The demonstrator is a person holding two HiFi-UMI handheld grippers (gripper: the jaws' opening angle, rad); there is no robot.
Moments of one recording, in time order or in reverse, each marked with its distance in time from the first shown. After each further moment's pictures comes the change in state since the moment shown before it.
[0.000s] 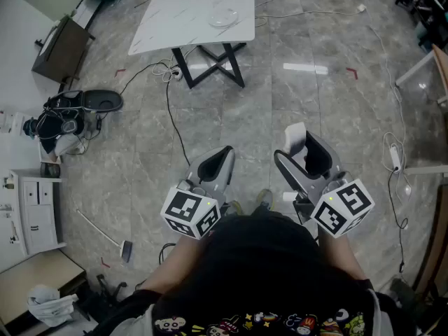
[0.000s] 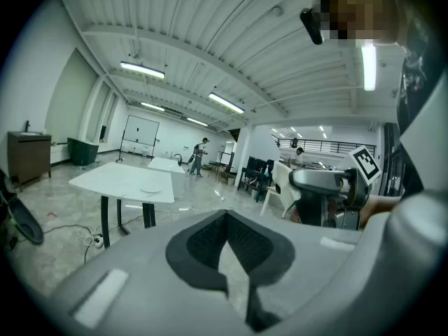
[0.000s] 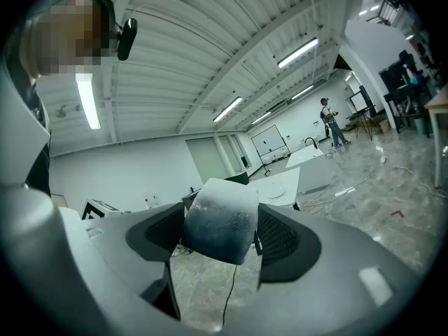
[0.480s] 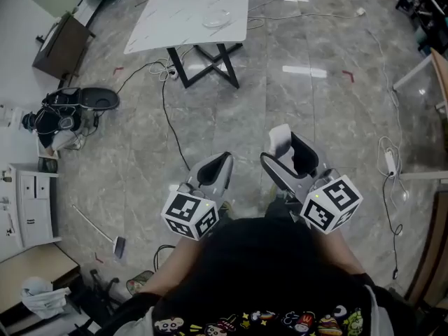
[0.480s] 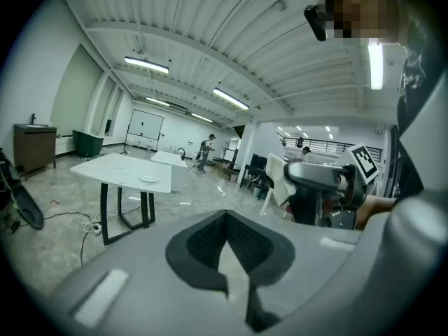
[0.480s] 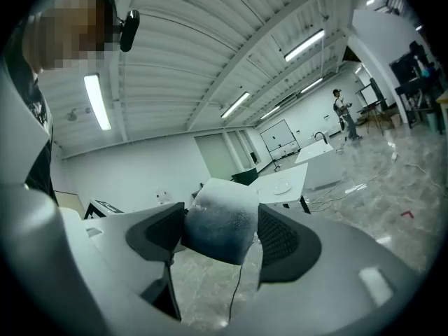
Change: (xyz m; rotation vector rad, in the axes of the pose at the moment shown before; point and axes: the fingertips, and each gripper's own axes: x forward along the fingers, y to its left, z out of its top) left arm 0.022 -0.037 -0.022 -0.040 0.039 0.030; right arm -0.014 -0.019 -0.005 -0.007 0.029 0.093
